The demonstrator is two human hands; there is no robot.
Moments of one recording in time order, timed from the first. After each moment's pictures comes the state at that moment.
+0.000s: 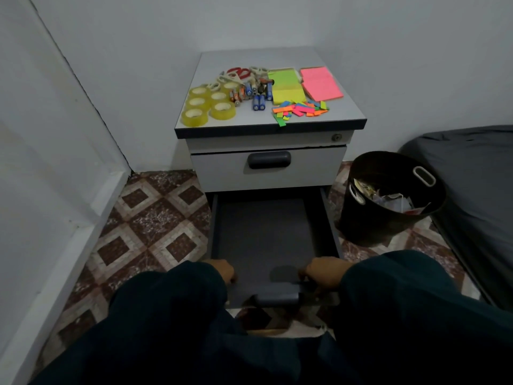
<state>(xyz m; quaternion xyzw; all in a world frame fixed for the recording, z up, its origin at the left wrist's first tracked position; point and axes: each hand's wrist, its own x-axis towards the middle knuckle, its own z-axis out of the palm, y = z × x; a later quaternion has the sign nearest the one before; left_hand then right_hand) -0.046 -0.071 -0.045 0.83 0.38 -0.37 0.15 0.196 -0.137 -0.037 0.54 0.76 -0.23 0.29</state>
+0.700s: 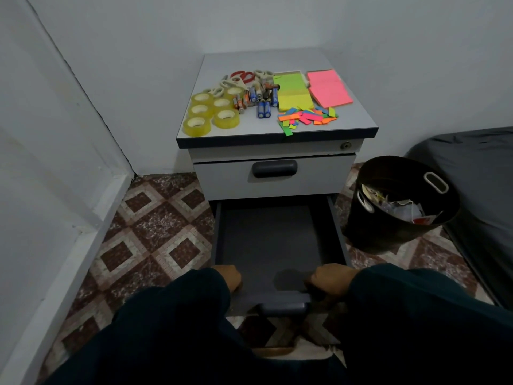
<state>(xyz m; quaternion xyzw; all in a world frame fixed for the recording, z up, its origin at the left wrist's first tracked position) -0.031 -0.050 -0.042 0.84 0.32 -0.42 0.13 0.207 -0.112 -0.047 0.48 0.79 -0.22 0.32</state>
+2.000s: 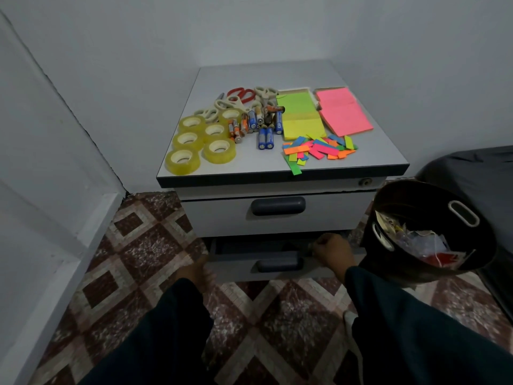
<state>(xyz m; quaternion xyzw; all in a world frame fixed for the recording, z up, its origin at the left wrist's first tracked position) -0.044 0.065 -0.073 0.18 0.69 0.33 0.62 0.232 0.016 -0.044 0.81 0.41 -0.35 -0.24</state>
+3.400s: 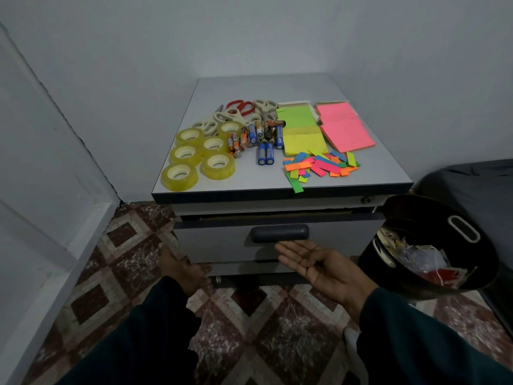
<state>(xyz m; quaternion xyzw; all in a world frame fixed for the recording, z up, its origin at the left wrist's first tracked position) -0.058 0.110 -0.062 0.05 0.53 0.40 0.75 0.208 0.011 0.007 0.34 0.05 -0.76 -0.55</state>
